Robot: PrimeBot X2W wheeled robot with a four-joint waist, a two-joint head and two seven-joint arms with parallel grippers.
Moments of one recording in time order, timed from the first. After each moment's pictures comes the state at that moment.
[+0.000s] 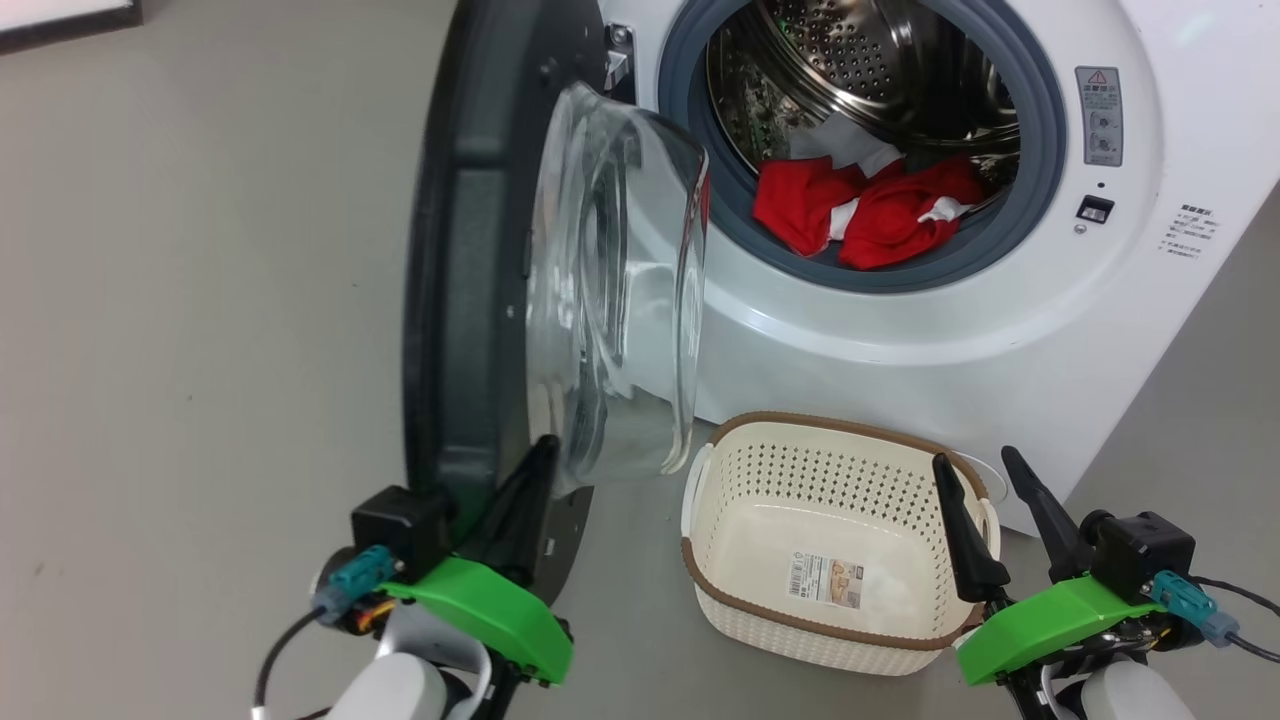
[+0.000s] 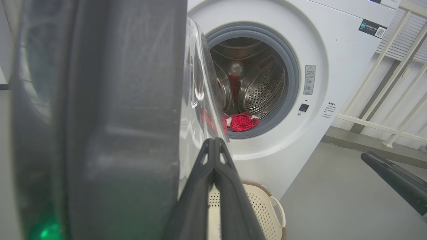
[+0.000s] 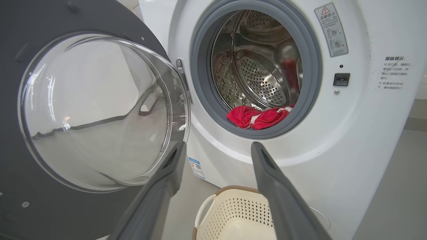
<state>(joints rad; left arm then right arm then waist) -0.37 0.10 -0.47 0.34 -0.56 0.05 -0.15 -0.14 -0.05 0.04 0.39 0.36 0.12 -0.25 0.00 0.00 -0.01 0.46</state>
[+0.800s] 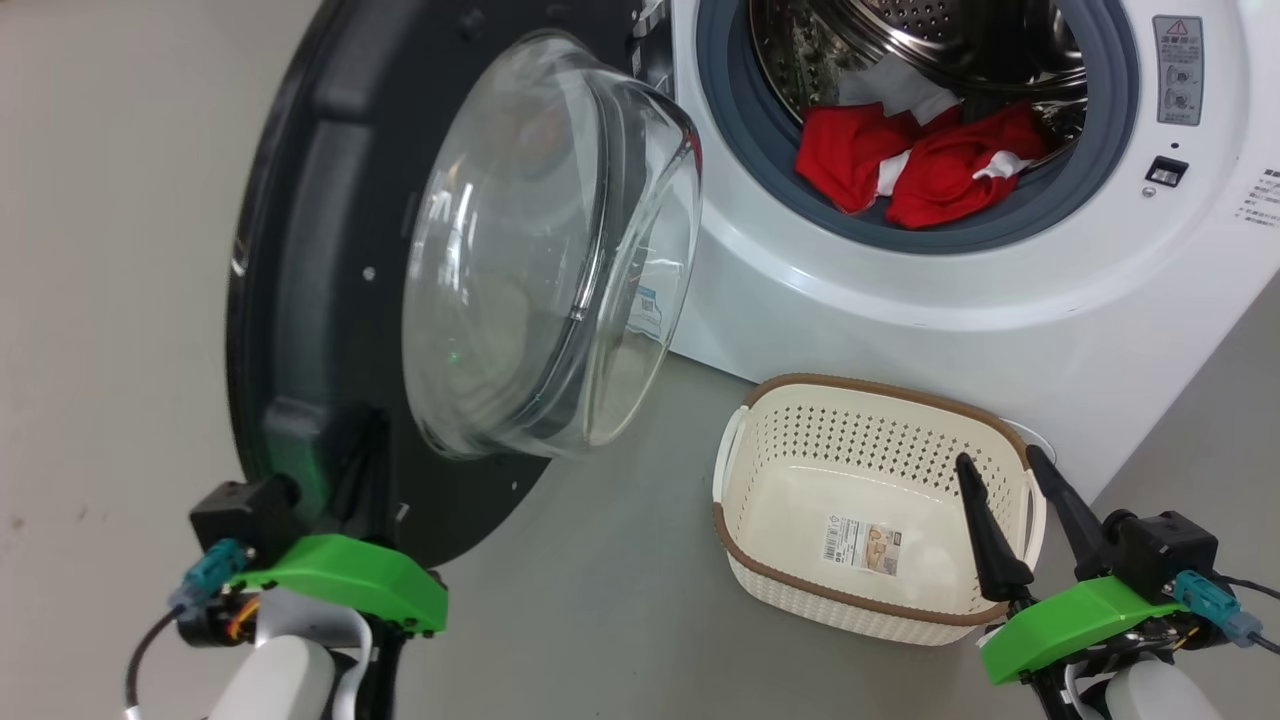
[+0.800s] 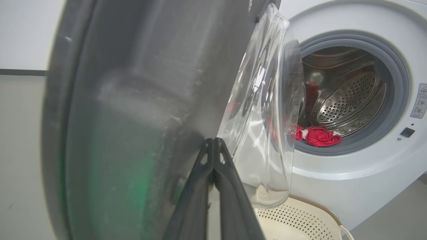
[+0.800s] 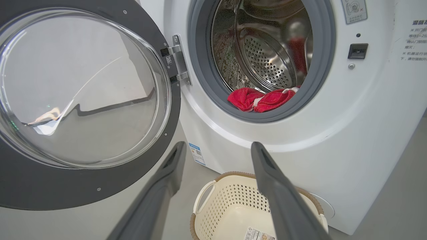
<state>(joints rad) -0.38 0.16 -0.31 0.40 -0.60 0.14 -0.21 -0.13 -0.08 0.03 0.38 0.35 0.12 -0.25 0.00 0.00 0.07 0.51</state>
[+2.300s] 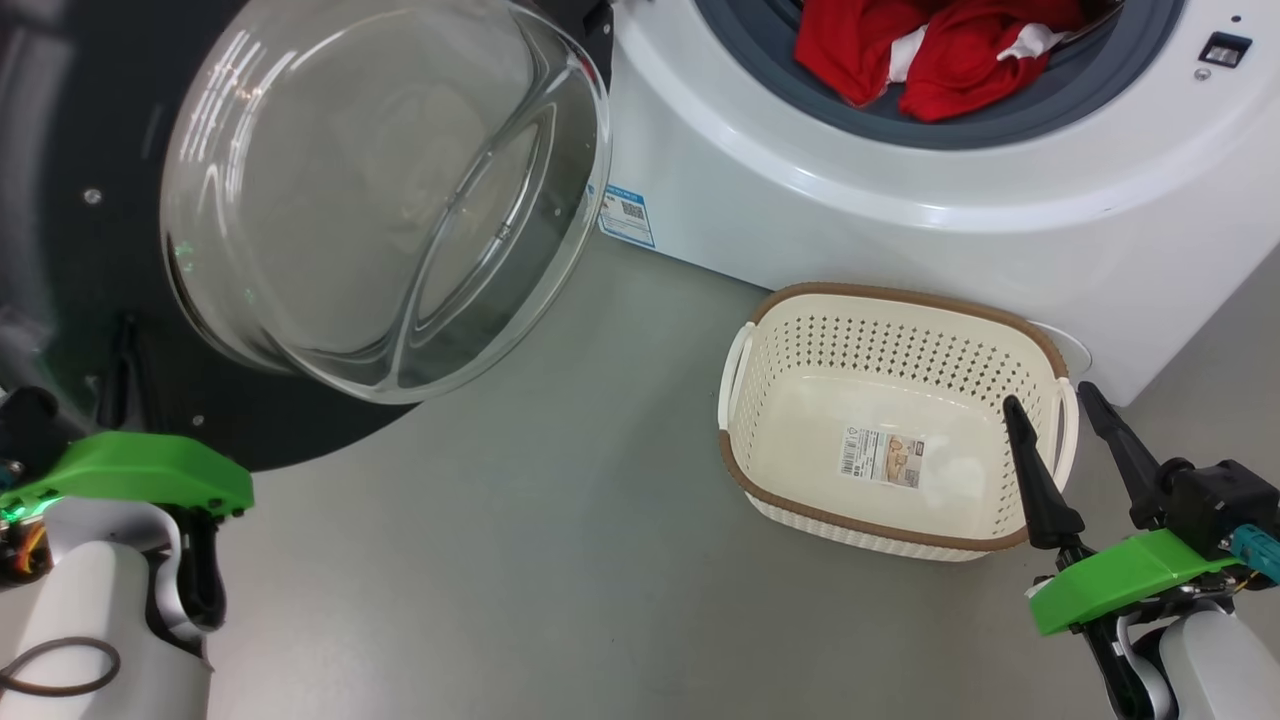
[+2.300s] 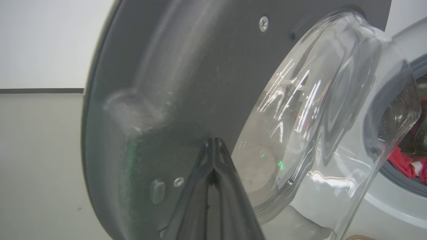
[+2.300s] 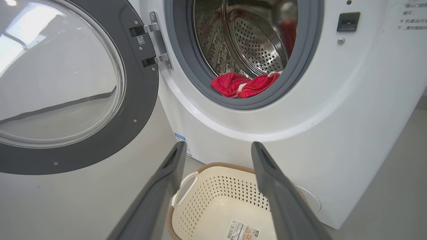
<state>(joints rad) -0.56 0.19 0.02 0.63 -0.49 0.09 -0.25 -0.18 -0.18 0.03 0.33 0.34 0.12 -0.25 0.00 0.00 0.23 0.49</state>
